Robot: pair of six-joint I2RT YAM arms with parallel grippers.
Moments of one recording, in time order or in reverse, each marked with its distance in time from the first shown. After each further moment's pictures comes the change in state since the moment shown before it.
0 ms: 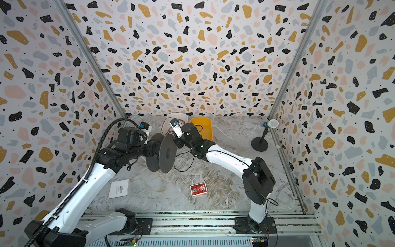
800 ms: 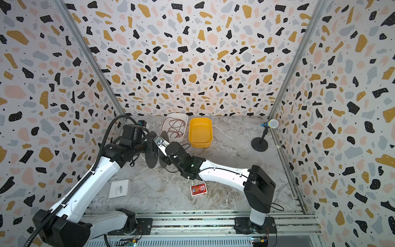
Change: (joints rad) left arm 0.023 0.080 -0.009 0.034 -0.188 -0.040; right arm 0.286 -0.069 -0.100 0.071 0.341 -0.079
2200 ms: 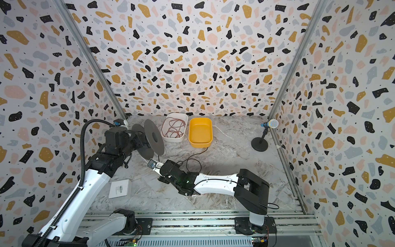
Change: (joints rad) left arm 0.097 -0.152 -0.084 0.168 -0.089 -0.235; right arm 0.152 0.035 -0.148 0.048 0.021 -0.104
